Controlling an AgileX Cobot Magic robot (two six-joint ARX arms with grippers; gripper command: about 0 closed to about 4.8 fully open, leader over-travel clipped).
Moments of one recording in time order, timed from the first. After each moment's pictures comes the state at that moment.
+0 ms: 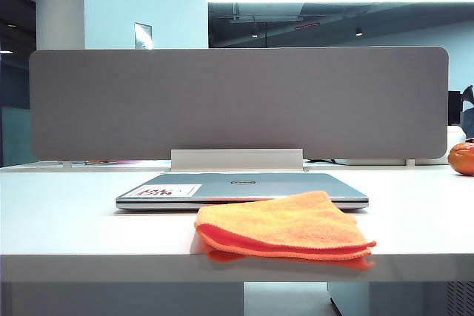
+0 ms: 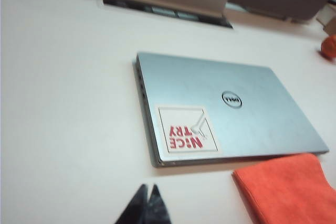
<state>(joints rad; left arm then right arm) -0.04 0.62 0.42 -0.08 0.33 -0.22 0.05 0.00 0.01 -0.16 -0.40 0.35</state>
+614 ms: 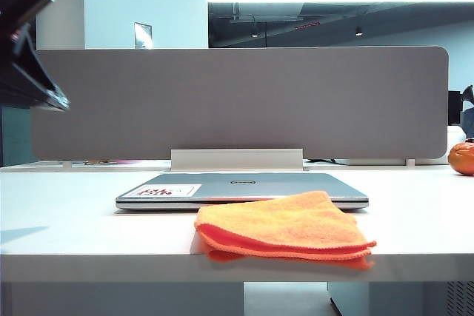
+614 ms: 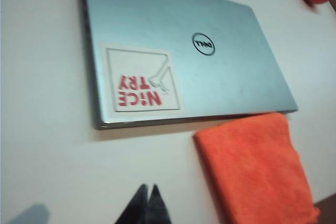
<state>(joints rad) -0.20 0.98 0.52 -0.04 0.37 -0.34 0.05 0.00 0.01 -0.16 -0.39 0.35</state>
